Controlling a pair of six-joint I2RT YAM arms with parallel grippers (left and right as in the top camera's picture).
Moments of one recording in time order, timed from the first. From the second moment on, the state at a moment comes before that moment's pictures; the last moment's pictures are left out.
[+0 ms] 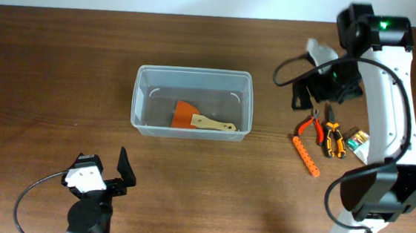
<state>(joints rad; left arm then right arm) -0.20 0.02 0.10 -0.29 -0.33 -0.22 0.00 2.00 2.10 -1.69 -0.17 -0.35</state>
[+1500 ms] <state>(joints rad) -0.20 0.02 0.10 -0.29 -0.33 -0.22 -0.06 2.01 1.30 -1.09 -0.08 -0.29</state>
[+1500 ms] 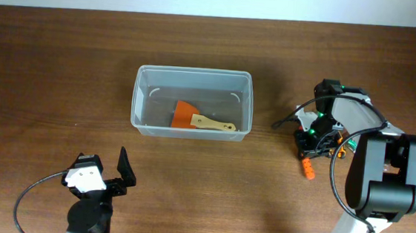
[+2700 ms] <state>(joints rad) -0.20 0.02 0.10 -0.29 -0.33 -0.22 0.50 1.99 2.37 -1.28 -0.10 -0.66</state>
